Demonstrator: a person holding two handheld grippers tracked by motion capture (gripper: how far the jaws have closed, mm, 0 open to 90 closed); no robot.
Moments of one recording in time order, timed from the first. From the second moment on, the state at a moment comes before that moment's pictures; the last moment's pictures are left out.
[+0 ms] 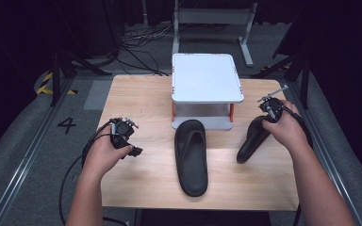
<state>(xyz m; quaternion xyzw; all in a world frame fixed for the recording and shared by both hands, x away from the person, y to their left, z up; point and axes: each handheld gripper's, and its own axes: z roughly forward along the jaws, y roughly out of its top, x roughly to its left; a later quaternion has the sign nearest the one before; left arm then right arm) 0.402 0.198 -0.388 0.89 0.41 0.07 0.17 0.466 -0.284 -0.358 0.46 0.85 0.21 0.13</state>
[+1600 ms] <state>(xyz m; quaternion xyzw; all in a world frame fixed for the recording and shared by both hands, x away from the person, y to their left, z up) 0.408 0.181 -0.393 0.90 0.40 0.06 0.18 0.414 -0.381 -0.398 0.58 0.77 0.23 0.15</state>
